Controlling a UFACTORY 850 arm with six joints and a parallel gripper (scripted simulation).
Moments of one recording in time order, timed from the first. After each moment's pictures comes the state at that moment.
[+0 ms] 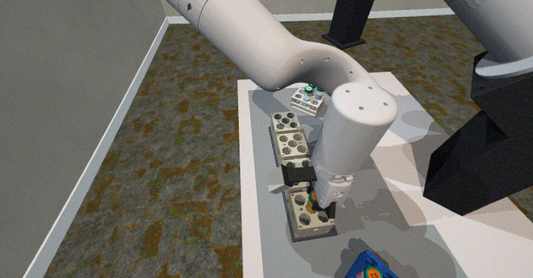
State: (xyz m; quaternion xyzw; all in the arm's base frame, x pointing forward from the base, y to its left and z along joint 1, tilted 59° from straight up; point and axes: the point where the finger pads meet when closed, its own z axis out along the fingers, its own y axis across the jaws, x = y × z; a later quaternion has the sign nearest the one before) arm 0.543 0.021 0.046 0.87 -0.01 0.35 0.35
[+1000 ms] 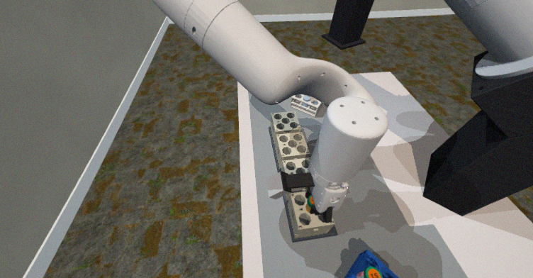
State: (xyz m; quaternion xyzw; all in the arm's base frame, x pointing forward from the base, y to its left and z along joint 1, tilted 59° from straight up) arm 0.559 0.005 0.032 0.87 -0.01 0.35 0.35
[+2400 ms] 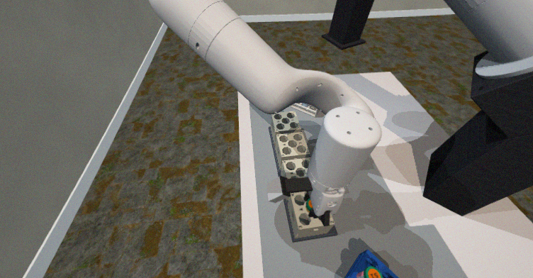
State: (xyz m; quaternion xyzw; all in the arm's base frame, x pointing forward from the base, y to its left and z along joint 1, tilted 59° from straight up) arm 0.571 -0.008 0.021 0.87 -0.01 0.35 0.35
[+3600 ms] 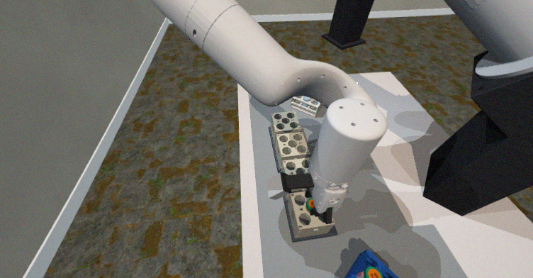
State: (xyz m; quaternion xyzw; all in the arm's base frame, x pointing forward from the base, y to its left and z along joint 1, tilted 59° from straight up) arm 0.561 0.003 0.030 0.87 -0.01 0.35 0.35
